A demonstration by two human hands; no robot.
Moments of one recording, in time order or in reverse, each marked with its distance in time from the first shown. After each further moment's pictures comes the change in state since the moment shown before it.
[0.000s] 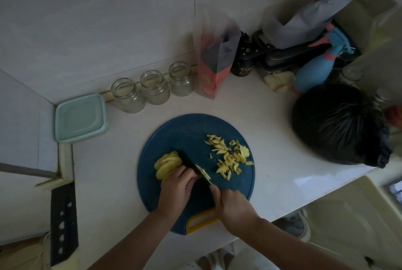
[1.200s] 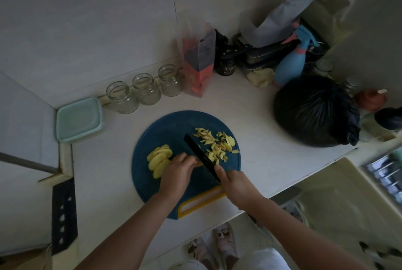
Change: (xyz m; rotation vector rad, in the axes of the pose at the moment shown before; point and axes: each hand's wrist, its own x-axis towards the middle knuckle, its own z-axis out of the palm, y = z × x) left_hand 0.012 0.035 0.004 0.122 -0.058 0.074; right_hand -0.022 0.021 -0.035 0.193 0.059 0.029
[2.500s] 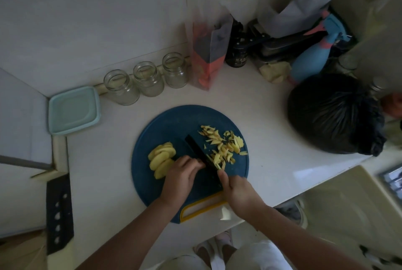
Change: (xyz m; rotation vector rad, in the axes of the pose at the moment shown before) left_hand -0.005 -0.011 0.009 -0.177 0.025 -0.044; right_hand 0.018 0.000 0.015 -0.055 -0.010 0.016
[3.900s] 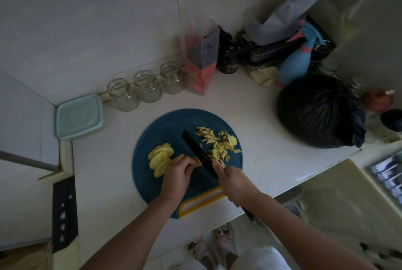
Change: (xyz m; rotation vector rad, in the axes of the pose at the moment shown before) left_hand -0.002 0.010 -0.001 -0.051 0.048 -0.073; right_hand -0.013 -0.014 -0.018 0.077 -0.065 0.005
